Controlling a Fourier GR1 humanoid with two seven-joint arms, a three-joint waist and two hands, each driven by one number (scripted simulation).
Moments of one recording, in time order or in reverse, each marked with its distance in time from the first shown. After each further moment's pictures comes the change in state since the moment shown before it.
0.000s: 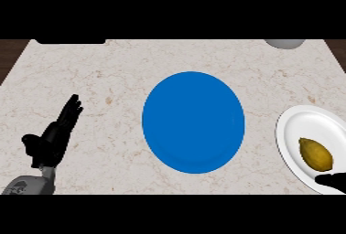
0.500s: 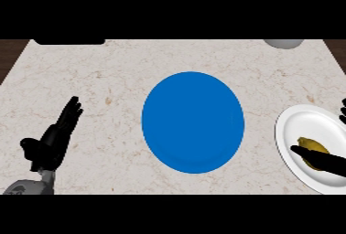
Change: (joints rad) left arm 0.029 0.009 -0.021 -0.048 0.014 0.024 0.013; right arm -0.045 0.262 -0.007 0.102 0.033 -0.299 -0.341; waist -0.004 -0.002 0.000
